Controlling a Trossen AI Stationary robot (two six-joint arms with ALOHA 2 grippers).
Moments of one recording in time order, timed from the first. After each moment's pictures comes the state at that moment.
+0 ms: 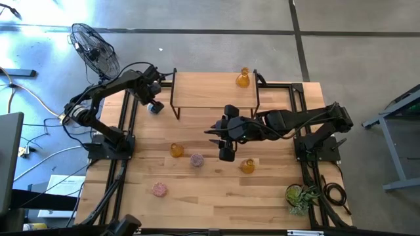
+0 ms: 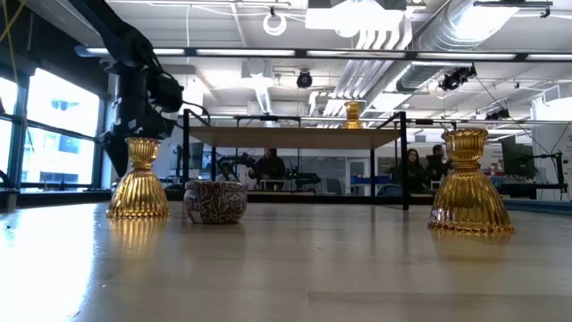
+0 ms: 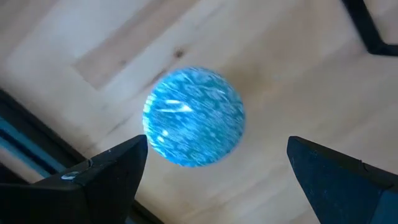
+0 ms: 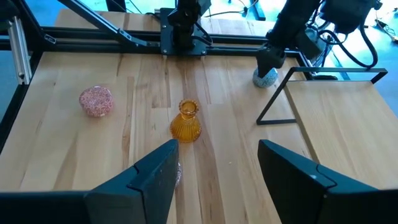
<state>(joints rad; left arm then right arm) 1.01 1.46 0.96 -0.95 0.05 0.12 0.20 1.63 1.70 -0.71 0.32 0.10</state>
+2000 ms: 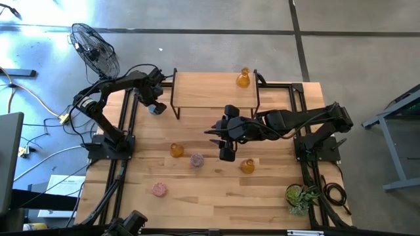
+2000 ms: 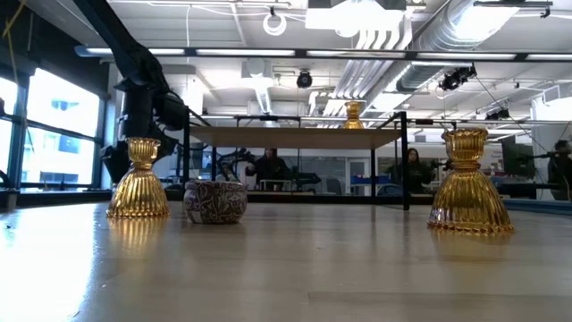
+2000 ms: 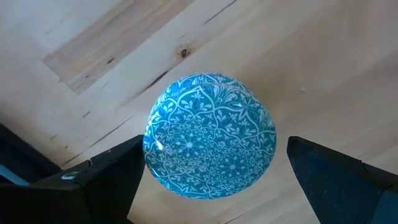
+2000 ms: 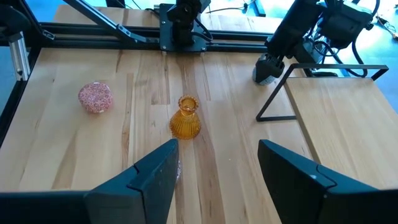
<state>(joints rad) 1.01 1.60 0.96 -0.91 0.04 0.07 0.20 1.63 1.70 -0.72 0.32 0.11</state>
